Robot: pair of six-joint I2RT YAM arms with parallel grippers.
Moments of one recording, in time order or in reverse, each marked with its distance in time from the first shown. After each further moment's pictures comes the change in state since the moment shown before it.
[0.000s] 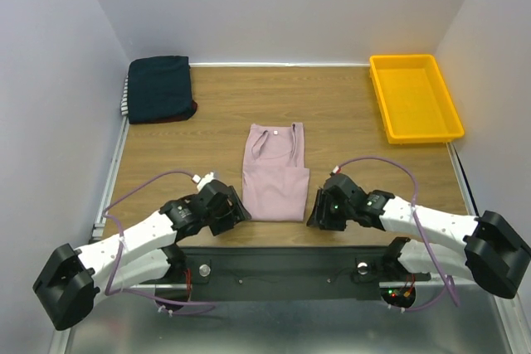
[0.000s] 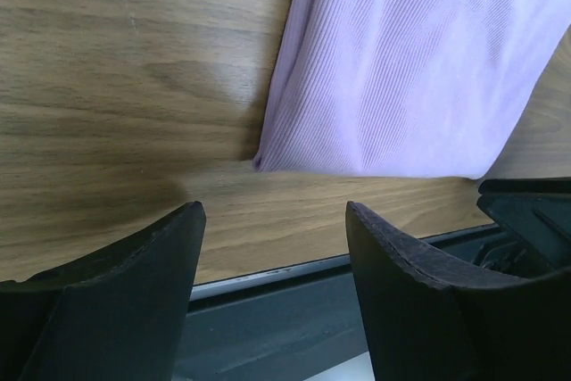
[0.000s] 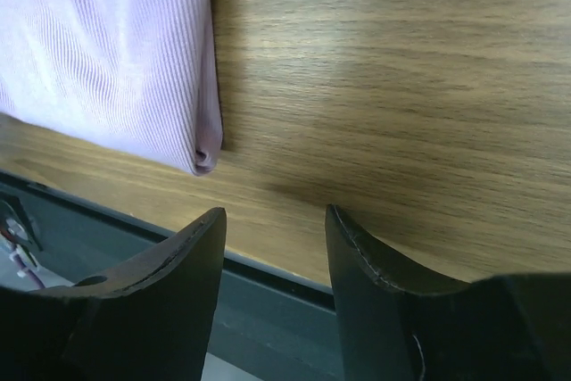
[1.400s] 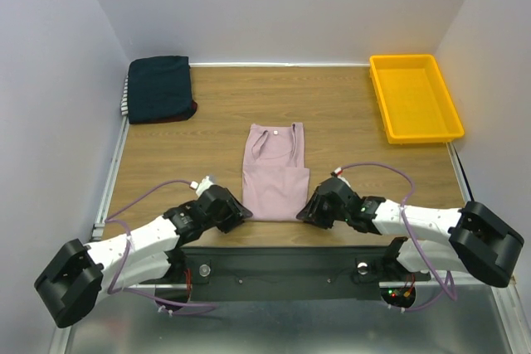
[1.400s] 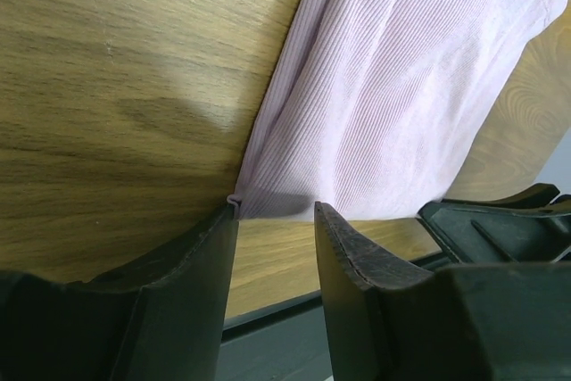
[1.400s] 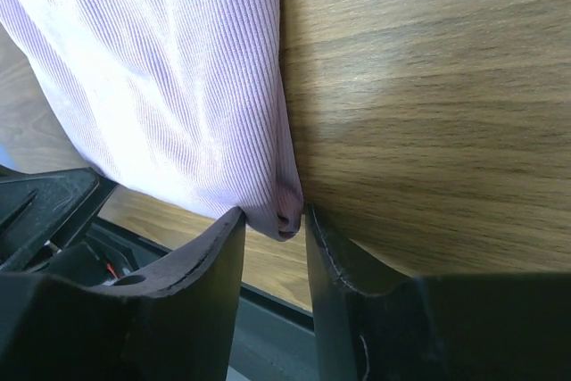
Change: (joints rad) left arm -0.003 0.031 -0.137 0.275 -0.021 -0.175; right arm 0.053 0.087 -0.080 0.325 0.082 0.292
